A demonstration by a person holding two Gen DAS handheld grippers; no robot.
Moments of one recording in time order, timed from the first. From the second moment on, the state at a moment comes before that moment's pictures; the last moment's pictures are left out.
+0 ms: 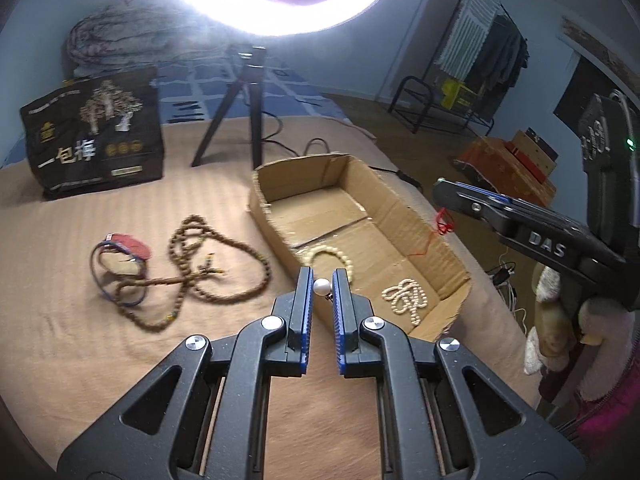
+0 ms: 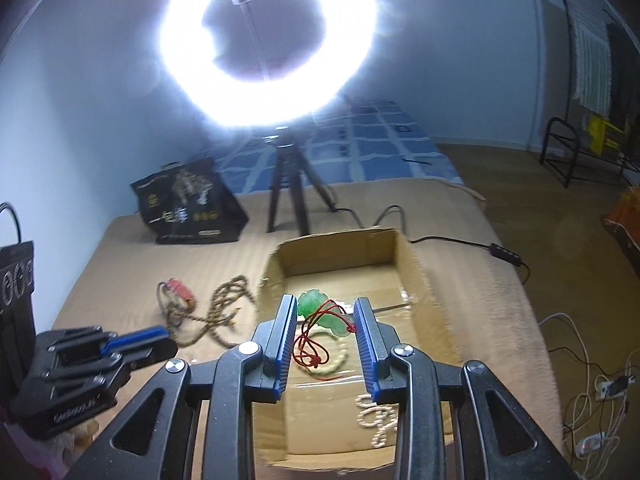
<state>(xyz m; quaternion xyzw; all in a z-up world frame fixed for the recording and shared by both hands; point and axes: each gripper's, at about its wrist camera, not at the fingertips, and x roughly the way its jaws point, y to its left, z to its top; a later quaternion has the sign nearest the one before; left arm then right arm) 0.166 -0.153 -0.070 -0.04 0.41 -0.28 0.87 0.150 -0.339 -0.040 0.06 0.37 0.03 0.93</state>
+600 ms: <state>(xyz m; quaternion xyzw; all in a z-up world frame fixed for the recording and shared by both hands) 0.157 -0.212 -0.094 -0.01 0.43 -0.31 0.85 0.163 -0.365 -0.069 0.08 0.41 0.00 0.91</state>
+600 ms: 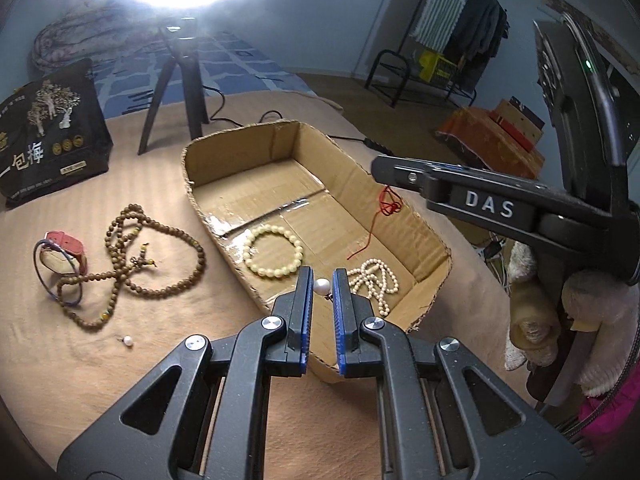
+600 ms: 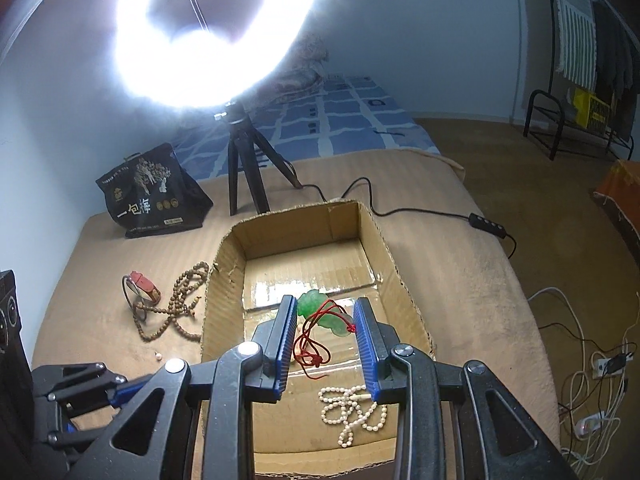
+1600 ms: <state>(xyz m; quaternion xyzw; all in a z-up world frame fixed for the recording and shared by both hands) 0.161 -0.210 -0.104 0.00 0.44 -0.29 0.85 0.163 -0.362 -0.071 0.08 0.40 -0.01 0.91</state>
